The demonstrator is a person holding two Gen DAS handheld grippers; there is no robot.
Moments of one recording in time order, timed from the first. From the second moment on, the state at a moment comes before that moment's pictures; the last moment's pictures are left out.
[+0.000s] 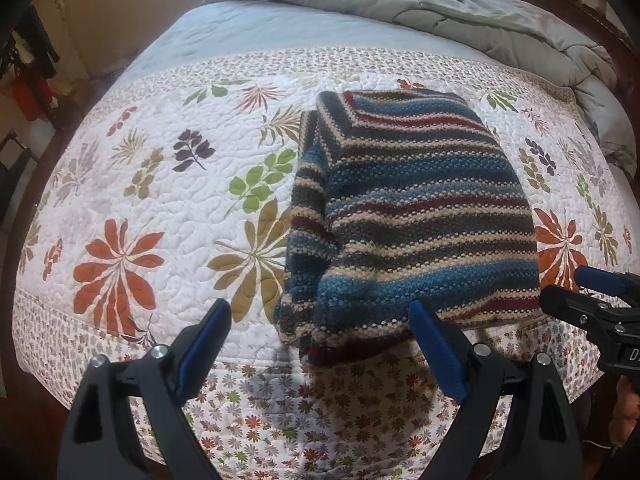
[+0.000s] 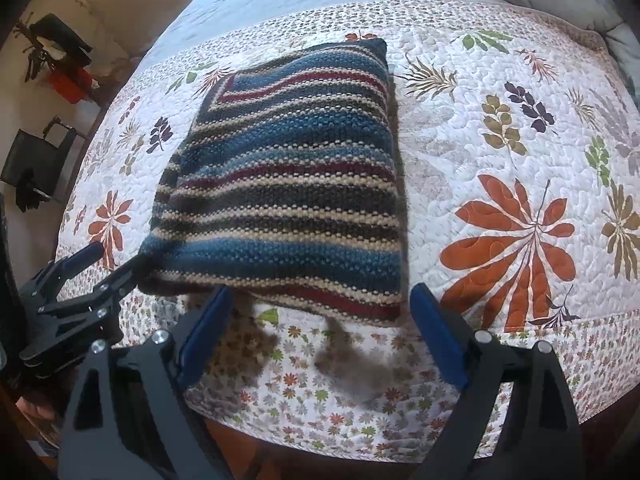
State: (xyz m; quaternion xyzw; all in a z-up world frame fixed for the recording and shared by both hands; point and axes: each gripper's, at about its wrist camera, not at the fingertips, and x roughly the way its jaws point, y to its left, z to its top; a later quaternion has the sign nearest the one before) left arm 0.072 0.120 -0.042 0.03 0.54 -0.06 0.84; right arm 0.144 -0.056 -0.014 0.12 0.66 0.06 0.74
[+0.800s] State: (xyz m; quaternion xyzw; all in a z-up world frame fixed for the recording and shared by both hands) left arm 0.073 0.115 -0.050 0.04 0.54 -0.06 0.84; right arm 0.145 -0.058 -0.023 0.11 0.67 0.05 0.74
